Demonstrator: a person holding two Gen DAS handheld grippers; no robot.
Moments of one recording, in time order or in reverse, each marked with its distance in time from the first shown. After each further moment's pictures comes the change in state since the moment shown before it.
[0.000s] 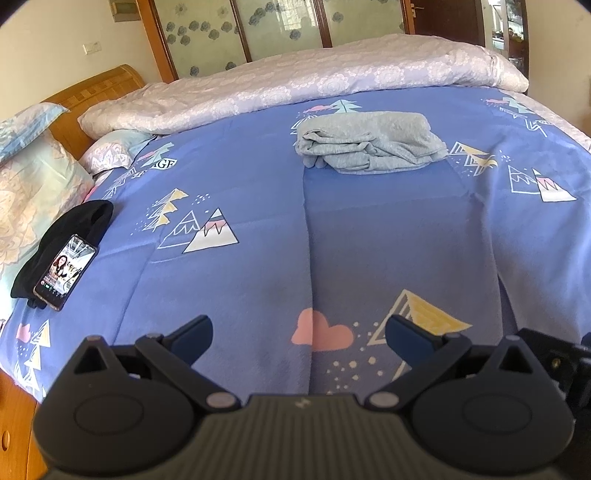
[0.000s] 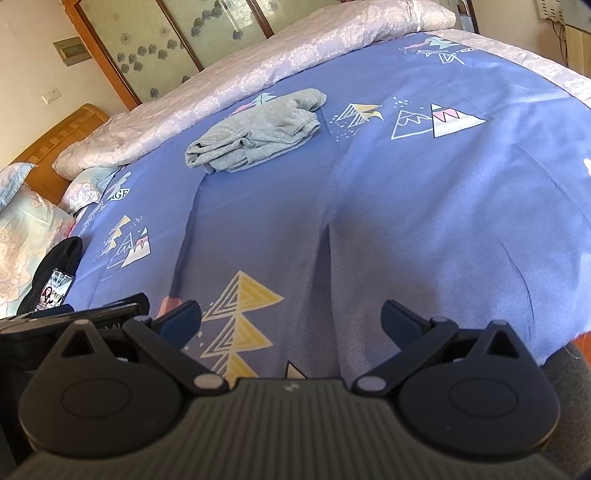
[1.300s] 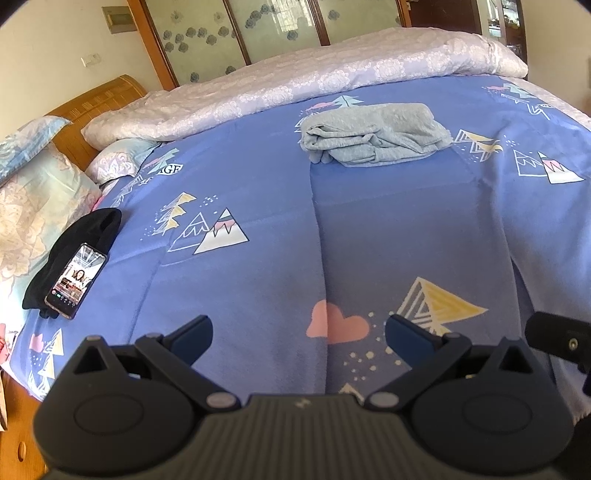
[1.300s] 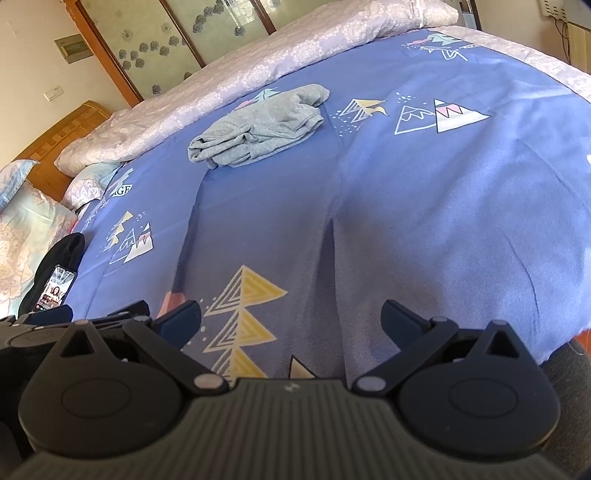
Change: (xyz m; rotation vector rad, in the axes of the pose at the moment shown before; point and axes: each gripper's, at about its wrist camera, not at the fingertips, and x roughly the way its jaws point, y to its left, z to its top) left arm 0.002 0.000 -0.006 0.052 -0.003 0.036; right arm 0.001 0.002 -0.003 -0.001 0.011 0.007
